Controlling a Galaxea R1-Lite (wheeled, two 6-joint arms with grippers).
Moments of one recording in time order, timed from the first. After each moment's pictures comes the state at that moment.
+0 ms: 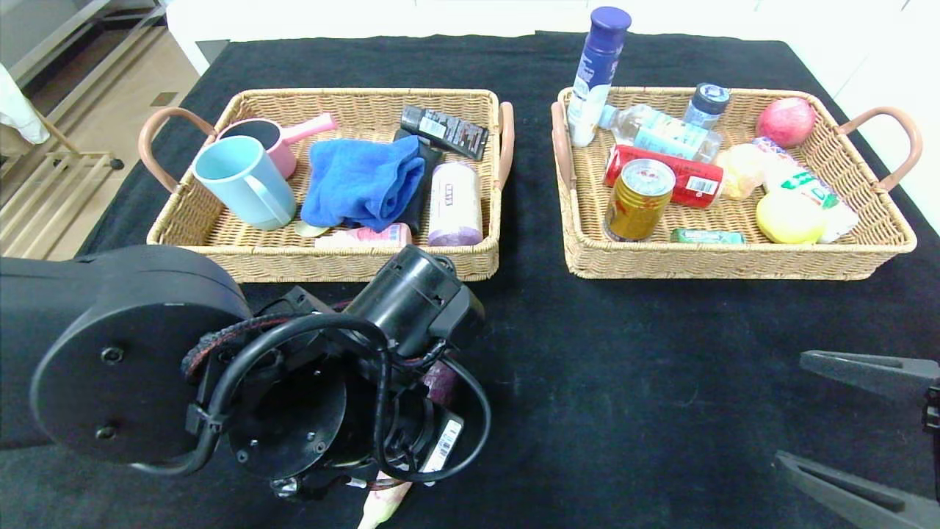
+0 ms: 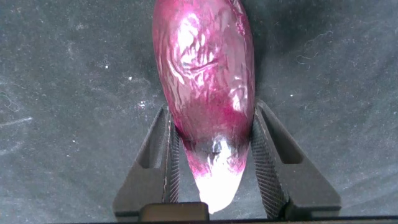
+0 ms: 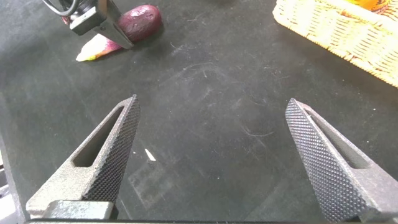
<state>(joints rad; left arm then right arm) -0.83 1.73 -1.27 0.54 0.36 -0.23 0.33 1.02 -0.44 -0.42 0.50 -0.17</state>
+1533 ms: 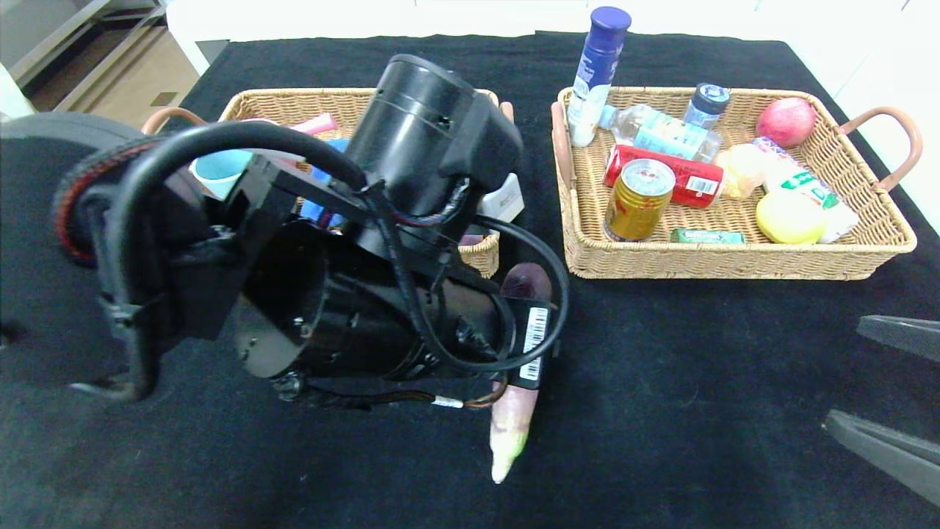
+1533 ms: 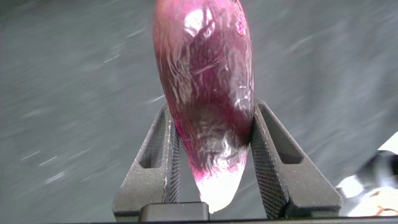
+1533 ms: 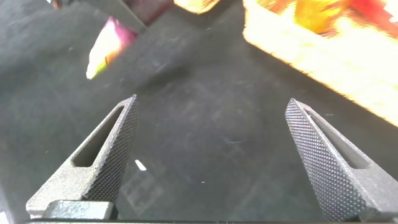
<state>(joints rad) -0.90 1.74 -1.54 0.45 0.16 -0.41 0.31 0.94 -0.56 -0.27 0.43 -0.16</state>
